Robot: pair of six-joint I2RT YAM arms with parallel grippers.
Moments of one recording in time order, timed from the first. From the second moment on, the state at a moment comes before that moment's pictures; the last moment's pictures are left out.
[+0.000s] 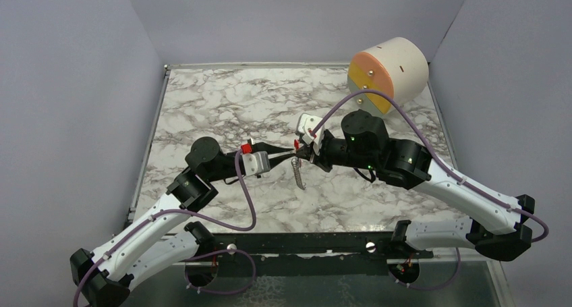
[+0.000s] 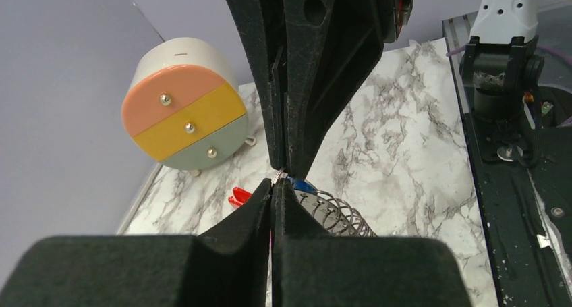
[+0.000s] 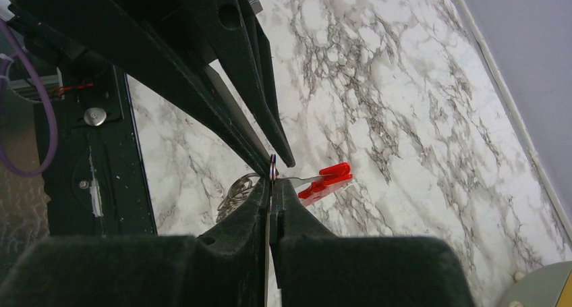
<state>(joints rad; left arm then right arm) -0.74 0.78 0.72 0.14 0.62 0.36 1.09 1.16 1.36 -0.59 -0.09 -0.30</state>
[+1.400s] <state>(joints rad) -0.74 0.72 0.69 0.31 0.64 0.13 1.10 0.96 1.07 -0.24 -0.01 -0.24</state>
